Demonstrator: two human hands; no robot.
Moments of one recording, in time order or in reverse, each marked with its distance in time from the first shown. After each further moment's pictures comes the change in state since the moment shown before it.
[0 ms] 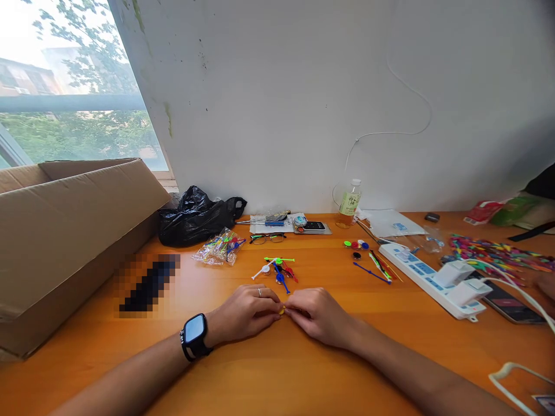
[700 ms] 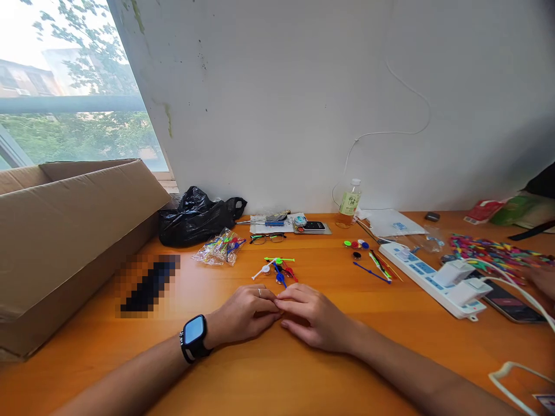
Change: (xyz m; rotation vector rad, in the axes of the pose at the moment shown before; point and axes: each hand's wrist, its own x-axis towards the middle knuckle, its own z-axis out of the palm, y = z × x) left_hand 0.002 0.006 -0.002 -0.064 -0.015 -0.049; right_hand 0.007 -0.019 -0.017 0.142 0.040 -0.160
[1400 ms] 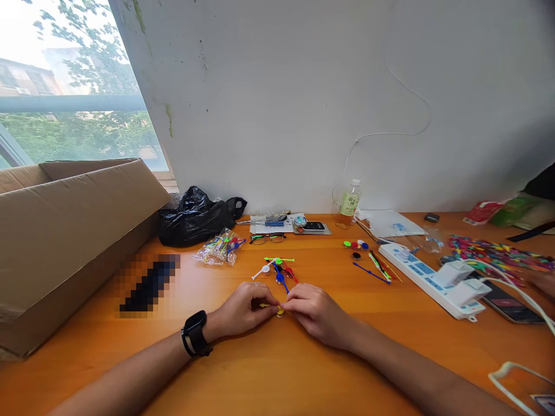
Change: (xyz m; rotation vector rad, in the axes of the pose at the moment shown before) left_hand 0.000 -0.010 0.006 -0.265 0.068 -0.250; right_hand -0.011 0.021 0.012 -0.072 0.027 0.045
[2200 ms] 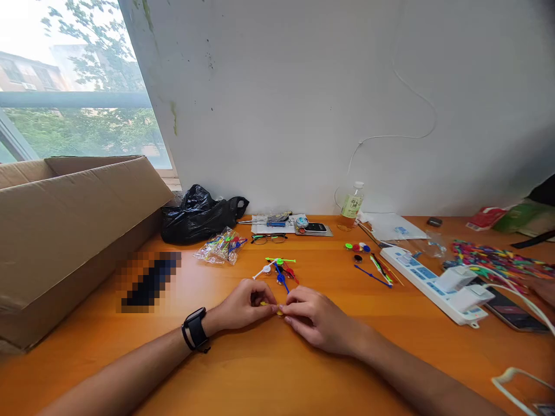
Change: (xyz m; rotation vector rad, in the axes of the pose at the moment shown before) left_hand 0.002 -0.010 -0.002 -0.196 -0.005 -0.158; right_hand 0.004 -0.017 -0.013 0.037 -0.127 0.084
